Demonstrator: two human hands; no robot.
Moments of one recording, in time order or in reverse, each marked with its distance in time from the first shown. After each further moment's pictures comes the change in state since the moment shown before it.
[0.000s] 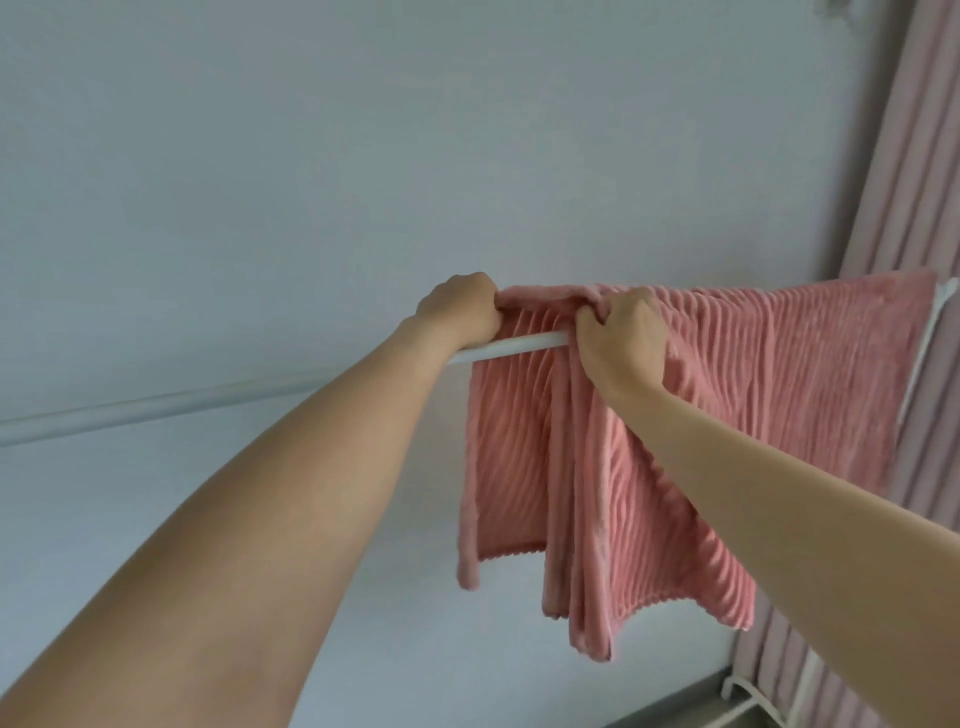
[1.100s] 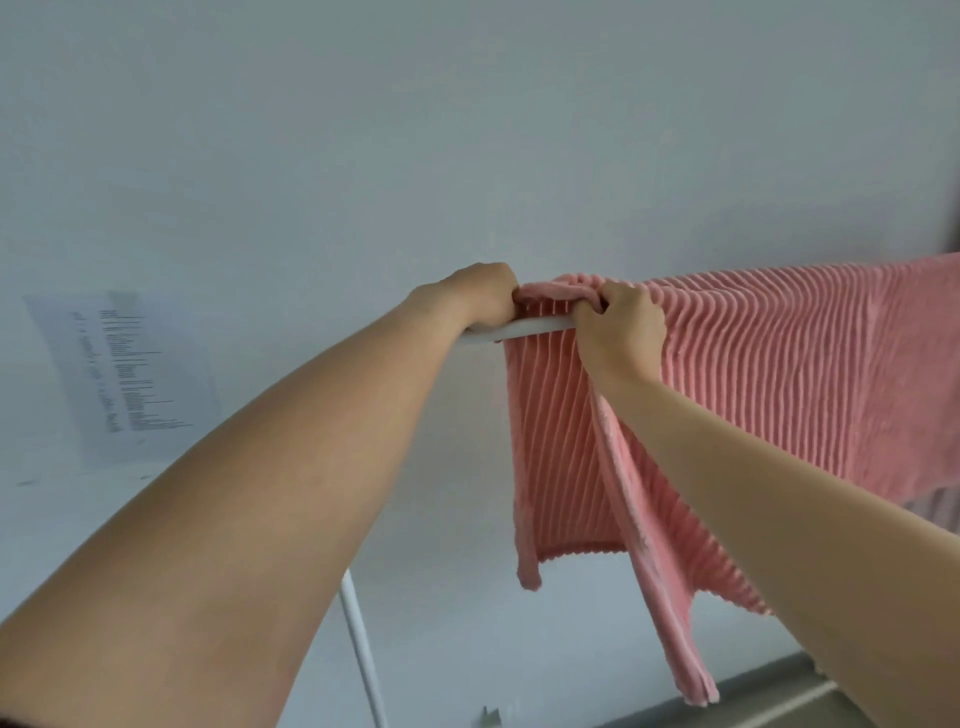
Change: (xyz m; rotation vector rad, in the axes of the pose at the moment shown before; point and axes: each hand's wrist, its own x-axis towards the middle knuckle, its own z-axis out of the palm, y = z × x) left_hand -0.165 -0.207 -0.144 0.105 -0.178 0.023; right_hand -0.175 -0.246 0.077 0.131 -0.067 0.022
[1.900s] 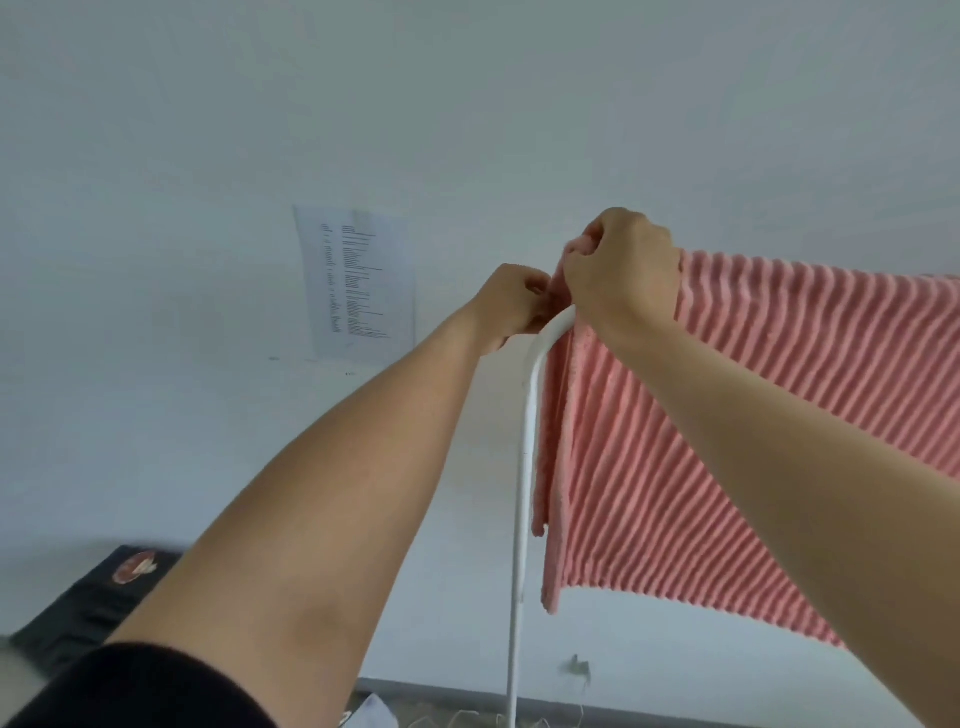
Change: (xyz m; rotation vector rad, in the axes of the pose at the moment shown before) left_hand -0.125 -0.185 0.019 -0.960 0.192 -0.295; right_hand -0.075 -0.184 0.118 -0.012 -0.221 -0.213
